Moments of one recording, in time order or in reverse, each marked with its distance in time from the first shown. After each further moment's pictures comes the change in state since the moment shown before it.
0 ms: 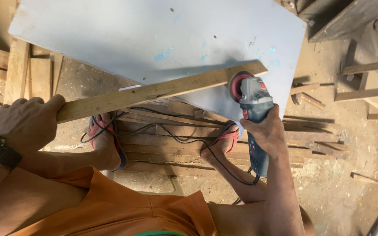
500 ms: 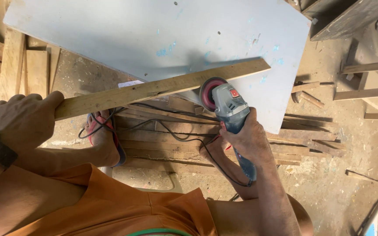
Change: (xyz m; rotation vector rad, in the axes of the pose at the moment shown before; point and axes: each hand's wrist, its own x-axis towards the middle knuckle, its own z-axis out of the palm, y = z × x) left_hand 0.003 -0.003 0.006 -0.017 -0.012 -0.002; right_hand -0.034 -0.027 0.028 -0.208 -0.187 -0.016
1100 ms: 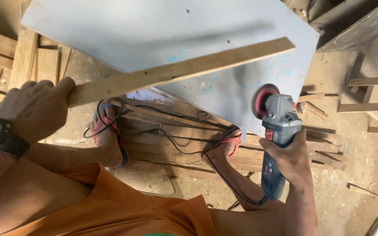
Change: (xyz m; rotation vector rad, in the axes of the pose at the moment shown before) left_hand 0.006 0.003 -0.018 -0.069 0.077 0.008; right_hand 0.000 0.053 -0.043 0.417 0.221 -0.127
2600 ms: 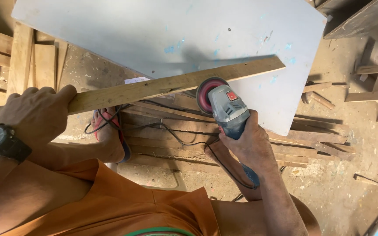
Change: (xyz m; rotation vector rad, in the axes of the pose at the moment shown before) left_hand -0.010 0.011 0.001 0.054 -0.123 0.012; right_hand -0.017 -0.033 0.070 -0.481 -0.273 0.039
